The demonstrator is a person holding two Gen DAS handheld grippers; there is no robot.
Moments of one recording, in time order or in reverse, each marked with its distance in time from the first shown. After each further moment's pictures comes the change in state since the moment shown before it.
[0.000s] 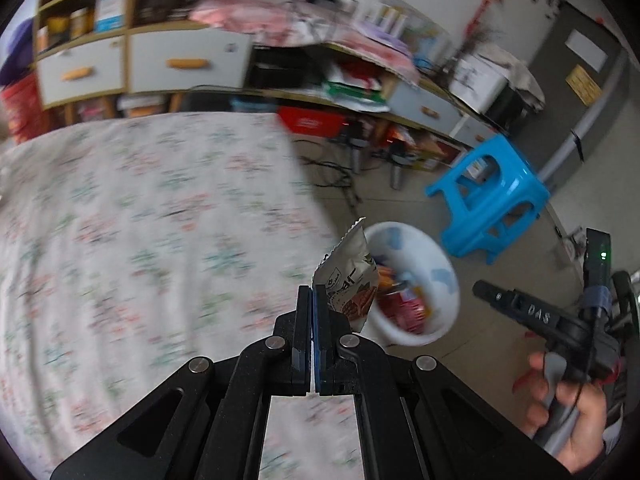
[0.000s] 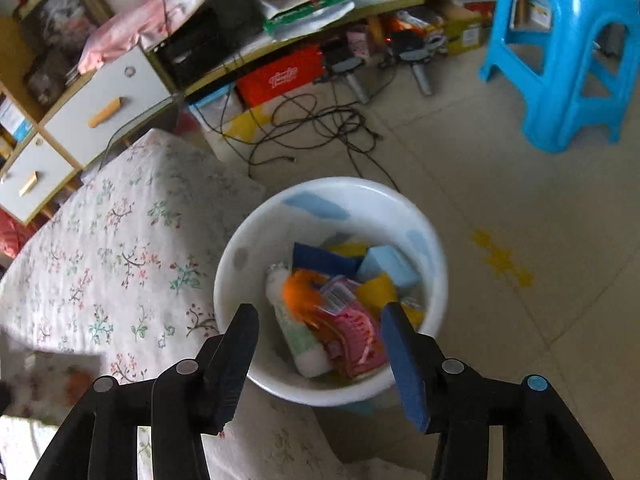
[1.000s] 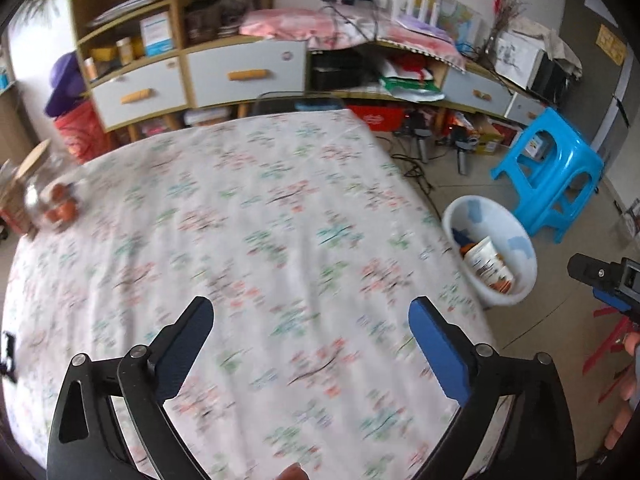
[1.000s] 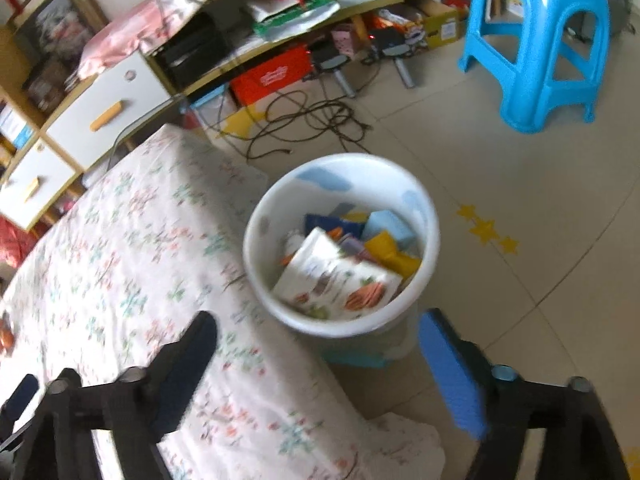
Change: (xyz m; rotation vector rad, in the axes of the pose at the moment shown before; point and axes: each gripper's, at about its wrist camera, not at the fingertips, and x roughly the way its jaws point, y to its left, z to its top) left arm -0.050 0.061 -0.037 0.061 -0.013 0.290; right arm -0.047 0.041 -0.033 0.024 0.002 -0.051
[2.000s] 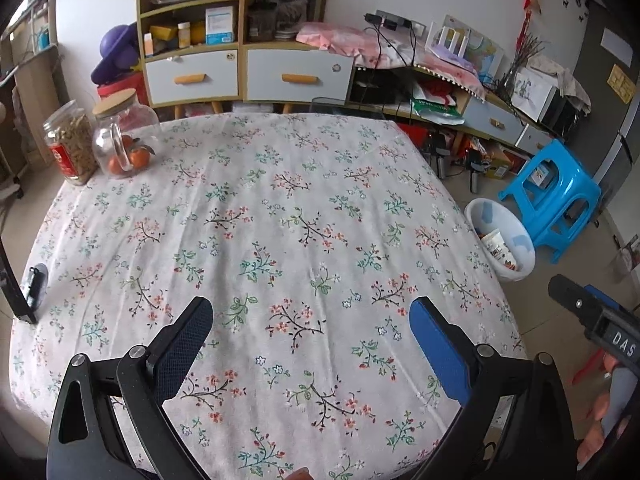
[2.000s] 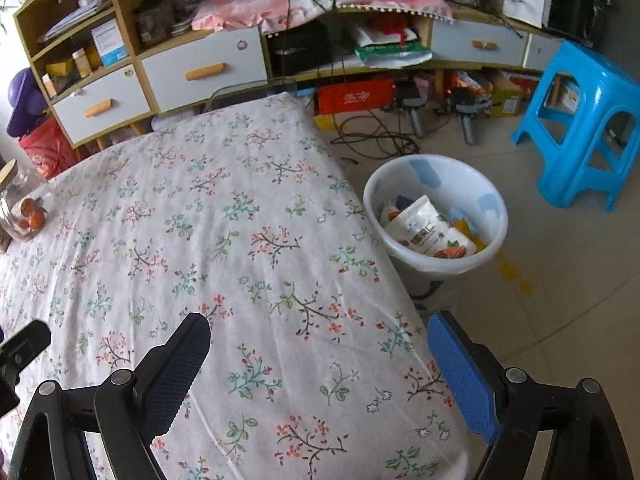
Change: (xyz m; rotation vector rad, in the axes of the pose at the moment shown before) left arm -0.065 0.078 -0.067 -0.107 -0.052 -0.005; right arm -0.048 0.098 -0.114 -0.276 -0.131 0.013
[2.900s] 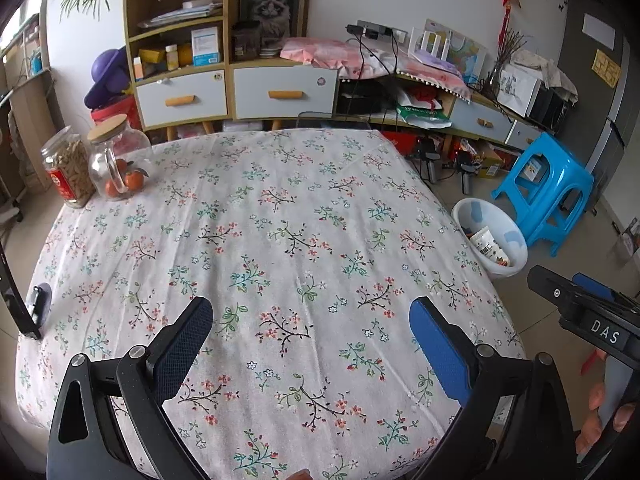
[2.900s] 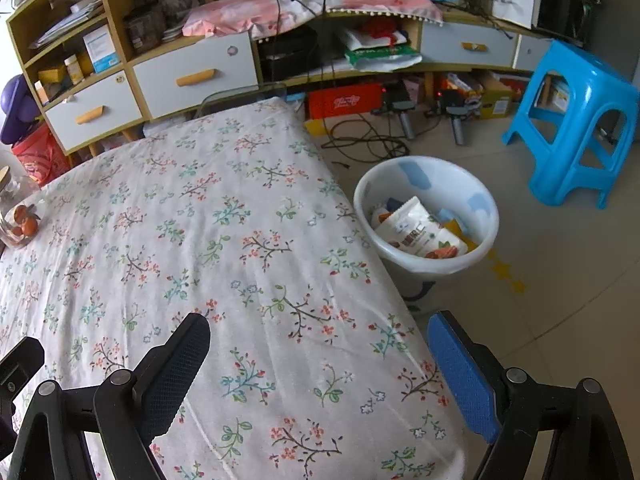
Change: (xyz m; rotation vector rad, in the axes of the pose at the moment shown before) left arm -0.015 -0.016 -0.006 0.058 -0.057 0.000; right arm -0.003 -0.002 -0.003 0.008 -0.013 -0.022
